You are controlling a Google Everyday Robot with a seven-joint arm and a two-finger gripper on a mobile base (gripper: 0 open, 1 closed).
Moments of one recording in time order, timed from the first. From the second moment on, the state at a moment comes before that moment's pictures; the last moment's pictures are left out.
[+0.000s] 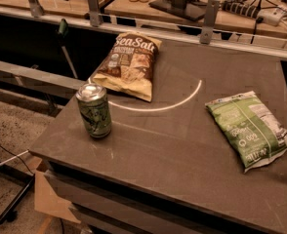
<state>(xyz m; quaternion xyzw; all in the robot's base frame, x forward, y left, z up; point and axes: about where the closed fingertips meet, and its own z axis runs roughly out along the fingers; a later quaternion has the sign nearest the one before) 0.433 -0.340 0.898 -0.32 0.86 0.15 0.37</state>
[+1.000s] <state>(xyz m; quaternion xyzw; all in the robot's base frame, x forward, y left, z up) 0.403 -0.277 0.862 -0.31 0.86 0.17 0.38</state>
